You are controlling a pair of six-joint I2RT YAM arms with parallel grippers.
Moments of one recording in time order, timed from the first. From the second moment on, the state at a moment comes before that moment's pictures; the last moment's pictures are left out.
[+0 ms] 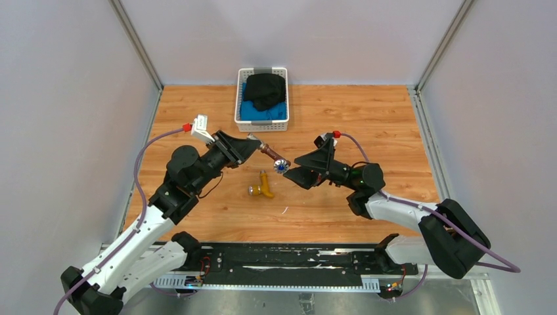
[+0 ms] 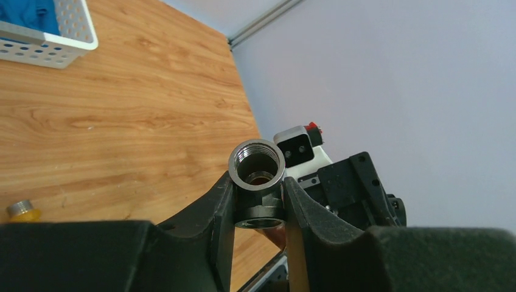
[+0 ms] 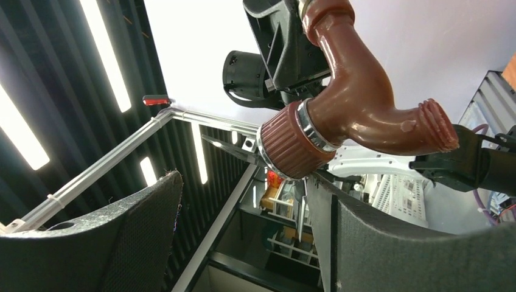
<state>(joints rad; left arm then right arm) -0.60 0.76 0.72 0.07 0.06 -0.95 0.66 1.27 0.43 1.33 -0.65 1.94</state>
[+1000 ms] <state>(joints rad) -0.59 0.82 0.85 -0.22 0.07 -0.98 0.58 0.63 0.76 0.01 -0.37 0.55</state>
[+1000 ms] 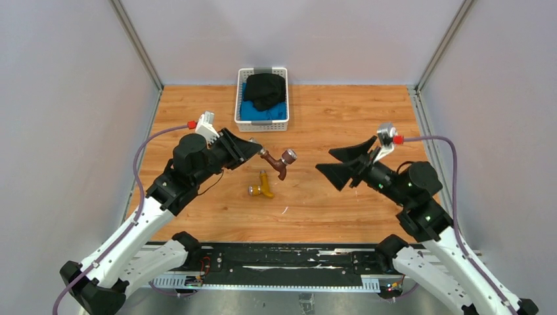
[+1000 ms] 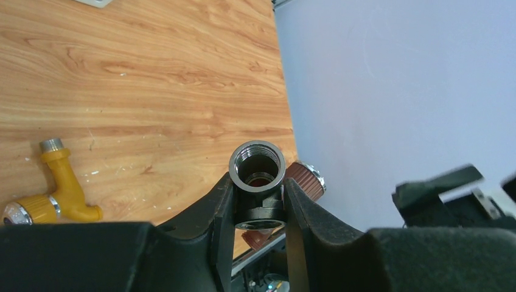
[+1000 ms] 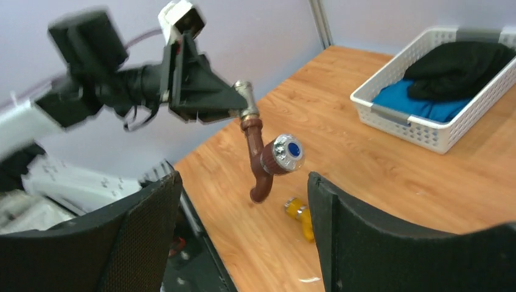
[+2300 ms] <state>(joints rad) -0.59 0.92 1.02 -0.45 0.09 -1.00 1.42 1.09 0.46 0.72 0.46 -1.63</state>
